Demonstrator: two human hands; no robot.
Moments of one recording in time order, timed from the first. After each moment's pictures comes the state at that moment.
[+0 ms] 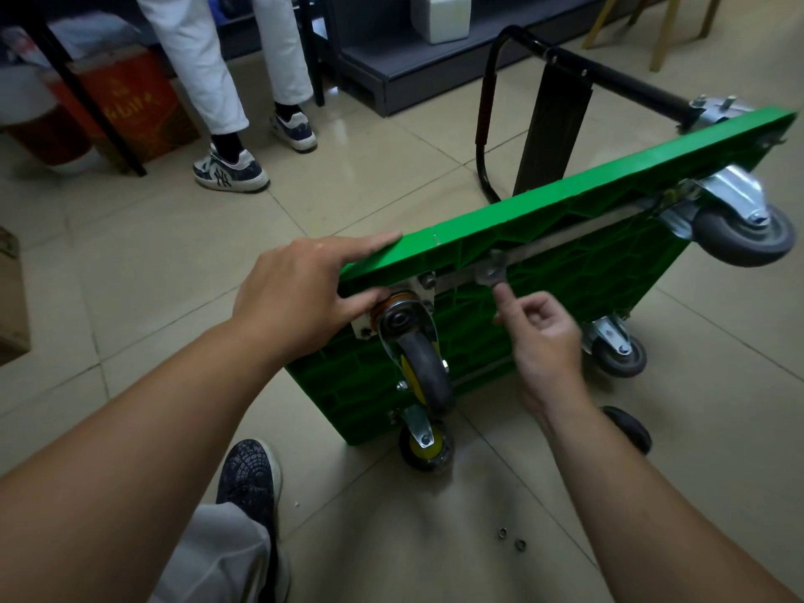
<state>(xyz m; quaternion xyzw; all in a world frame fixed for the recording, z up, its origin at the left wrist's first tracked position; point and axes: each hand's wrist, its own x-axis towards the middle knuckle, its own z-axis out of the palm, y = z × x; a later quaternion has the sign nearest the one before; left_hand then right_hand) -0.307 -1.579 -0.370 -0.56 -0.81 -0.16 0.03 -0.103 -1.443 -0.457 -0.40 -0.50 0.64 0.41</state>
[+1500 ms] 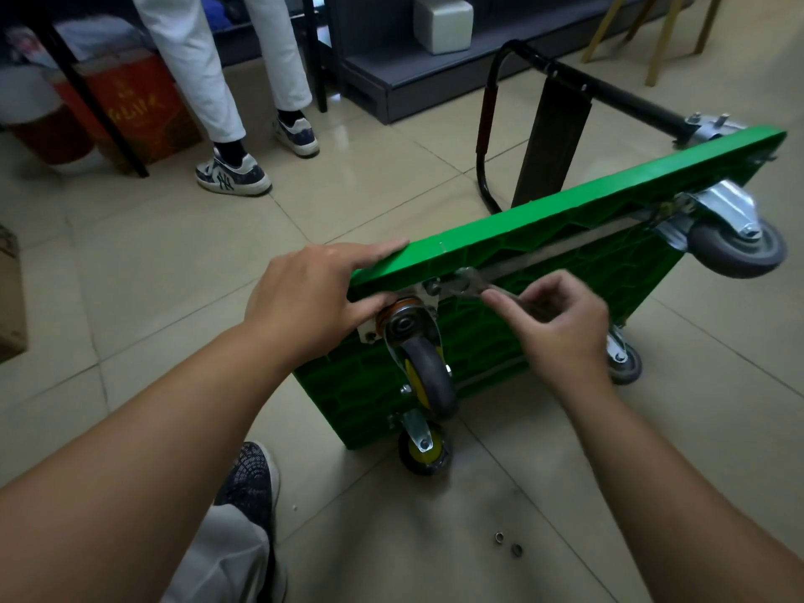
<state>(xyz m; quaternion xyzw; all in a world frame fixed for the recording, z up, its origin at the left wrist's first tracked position) -0.303 -1.579 -0.367 -0.55 -0.82 -0.15 0.02 -0.092 -1.424 -0.438 -0.41 -0.72 0.40 0.40</state>
